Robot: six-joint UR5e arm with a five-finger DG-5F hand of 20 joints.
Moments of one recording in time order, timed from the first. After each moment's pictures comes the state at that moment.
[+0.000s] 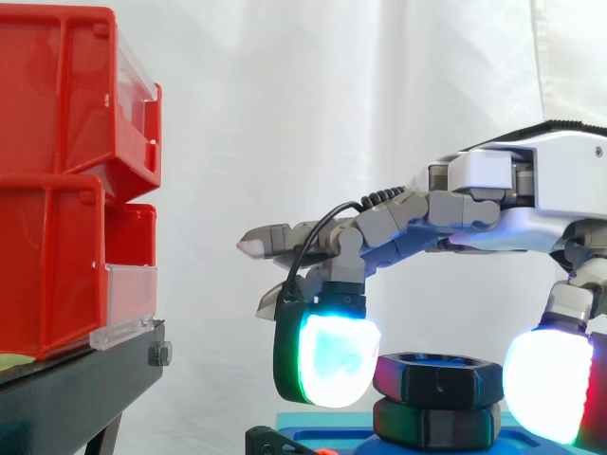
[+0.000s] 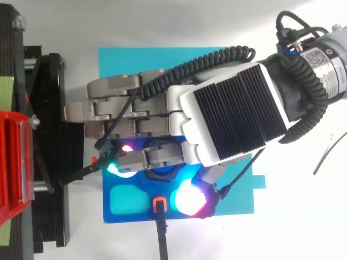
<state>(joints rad) -0.01 -2.29 -1.15 -2.80 -2.02 -1.54</state>
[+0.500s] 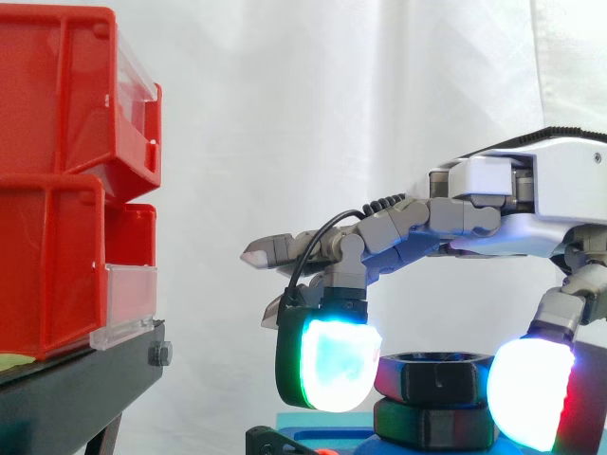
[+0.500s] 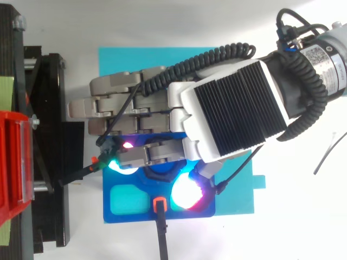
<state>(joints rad) -0.01 -2.29 -1.16 -2.80 -2.02 -1.54</state>
